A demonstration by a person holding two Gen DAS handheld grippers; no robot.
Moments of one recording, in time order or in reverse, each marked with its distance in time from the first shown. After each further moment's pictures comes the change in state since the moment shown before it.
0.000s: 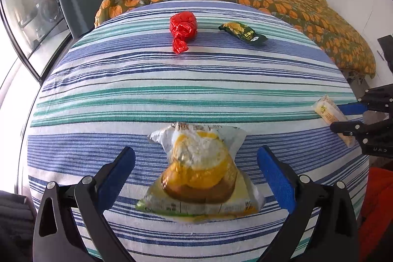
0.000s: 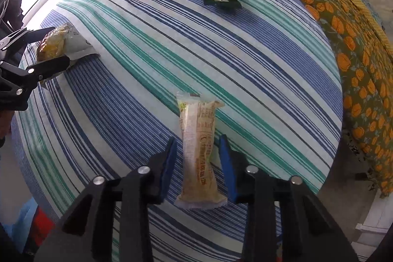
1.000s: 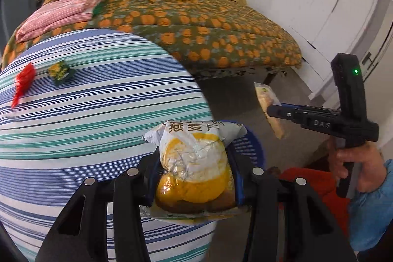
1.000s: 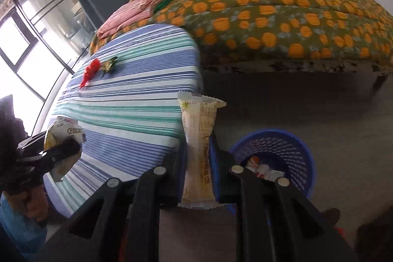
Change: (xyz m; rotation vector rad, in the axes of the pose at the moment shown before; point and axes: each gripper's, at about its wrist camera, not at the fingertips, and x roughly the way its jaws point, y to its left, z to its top) left arm -0.052 -0.285 0.013 0.147 -0.080 -0.429; right arm -0.085 -0.203 -0.188 0.593 -0.356 0.111
